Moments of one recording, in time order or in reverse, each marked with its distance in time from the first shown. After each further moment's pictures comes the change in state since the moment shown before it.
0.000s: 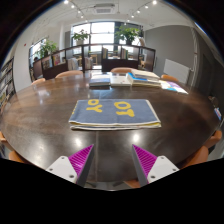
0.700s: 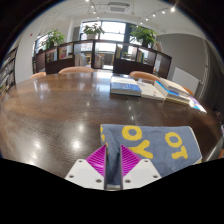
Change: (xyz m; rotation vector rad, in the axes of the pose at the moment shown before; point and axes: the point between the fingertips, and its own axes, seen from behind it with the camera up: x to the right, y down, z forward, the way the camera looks) arm -0.136 -0.093 0.189 0.020 -0.003 -0.102
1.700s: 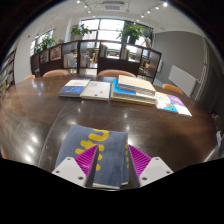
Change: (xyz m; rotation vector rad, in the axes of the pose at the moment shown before) arm 0.317 -0.016 -0.038 -0.038 -0.009 -0.032
